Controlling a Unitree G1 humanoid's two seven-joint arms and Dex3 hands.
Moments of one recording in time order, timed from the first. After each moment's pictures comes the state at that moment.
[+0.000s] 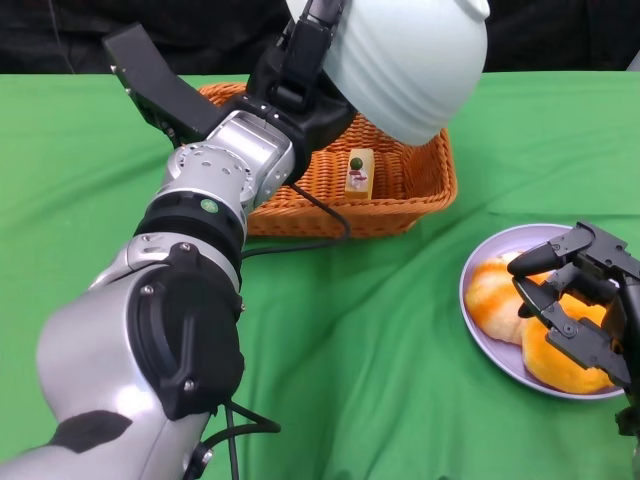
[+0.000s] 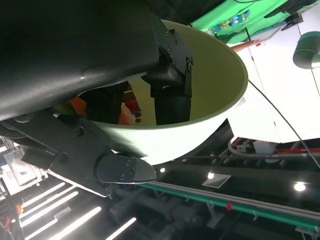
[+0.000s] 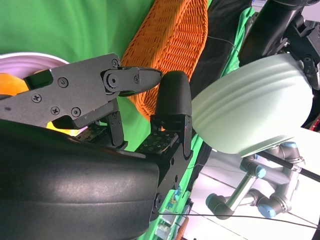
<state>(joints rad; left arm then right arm) -1.27 -0.14 0.77 1.32 -0.68 0.31 -0.26 -0.01 -0.06 -0.06 0.09 -0.06 -0.39 0.03</state>
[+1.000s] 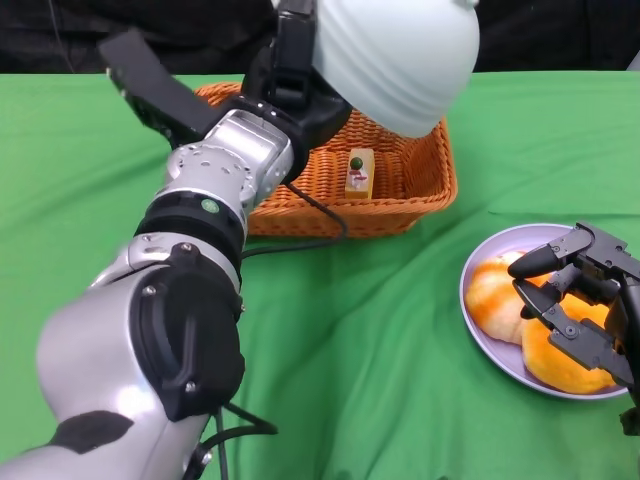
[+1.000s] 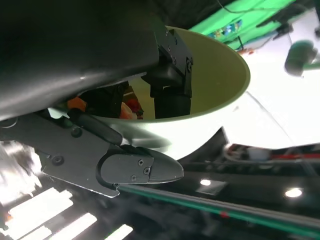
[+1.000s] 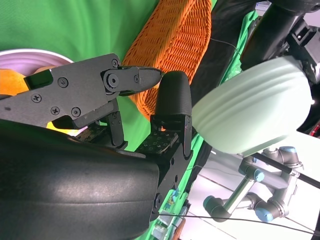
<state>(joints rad) -1.27 -0.14 0.69 1.32 -0.65 0.24 -0.26 -0.01 -0.08 -0.07 0.09 -0.07 -0.41 0.04</state>
